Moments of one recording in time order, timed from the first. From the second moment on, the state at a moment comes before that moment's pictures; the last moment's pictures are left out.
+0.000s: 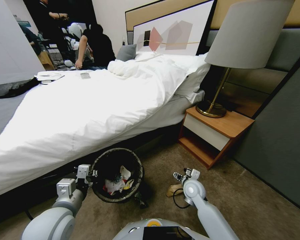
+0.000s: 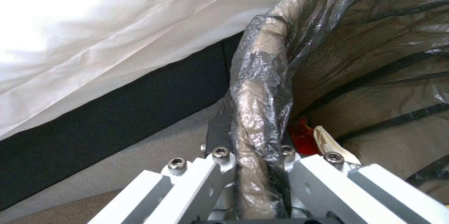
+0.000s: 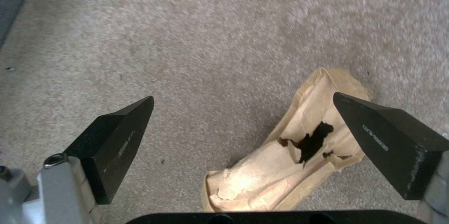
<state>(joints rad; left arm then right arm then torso) 1.81 -1.25 -0.80 -2.50 -0.38 0.68 -0.09 -1.26 1.27 0.24 1.83 1.14 -0.52 0.95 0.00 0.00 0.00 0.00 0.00</state>
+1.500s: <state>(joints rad) 1.81 -1.24 -0.80 -2.50 -0.38 0.68 -0.09 -1.21 1.31 0.27 1.65 1.19 -0.52 0.99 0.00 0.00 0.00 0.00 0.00</state>
